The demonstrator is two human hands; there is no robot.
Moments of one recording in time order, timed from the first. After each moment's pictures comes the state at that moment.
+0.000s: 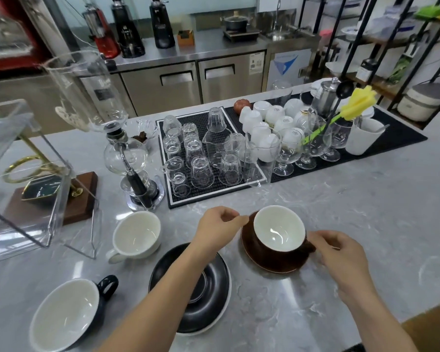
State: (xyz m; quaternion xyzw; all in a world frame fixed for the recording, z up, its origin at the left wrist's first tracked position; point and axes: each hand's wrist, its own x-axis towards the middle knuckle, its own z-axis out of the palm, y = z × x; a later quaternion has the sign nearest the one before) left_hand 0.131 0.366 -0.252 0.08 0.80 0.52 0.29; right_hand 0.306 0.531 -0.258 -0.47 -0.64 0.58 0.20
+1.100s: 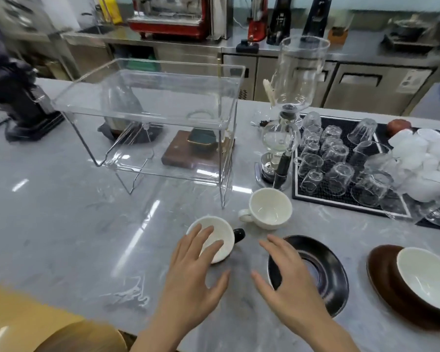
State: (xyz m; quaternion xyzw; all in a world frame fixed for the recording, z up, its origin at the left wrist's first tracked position) left_hand 0.225 0.073 -0.269 0.14 0.93 0.31 -0.12; right_hand 0.232 0.288 -0.258 0.07 -0.93 0.37 -0.01
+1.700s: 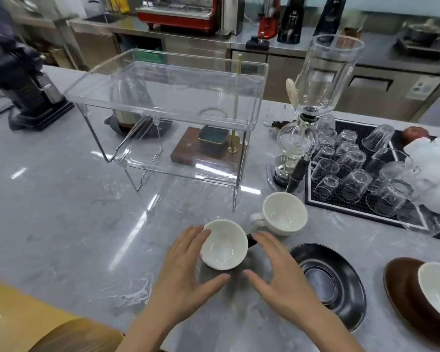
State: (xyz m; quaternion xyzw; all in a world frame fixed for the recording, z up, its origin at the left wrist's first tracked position) left_hand 0.207 0.030 -0.286 0.07 0.92 0.37 -0.05; right_hand 0.196 0.260 -0.269 0.14 -0.93 0.34 -0.05
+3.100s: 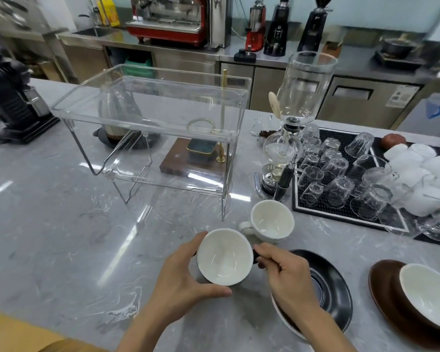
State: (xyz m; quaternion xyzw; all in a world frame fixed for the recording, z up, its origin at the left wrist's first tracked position) left_hand 0.194 0.045 -0.258 0.06 0.84 0.54 0.02; right_hand 0.184 0.274 -0.276 0.07 -0.85 0.50 0.14
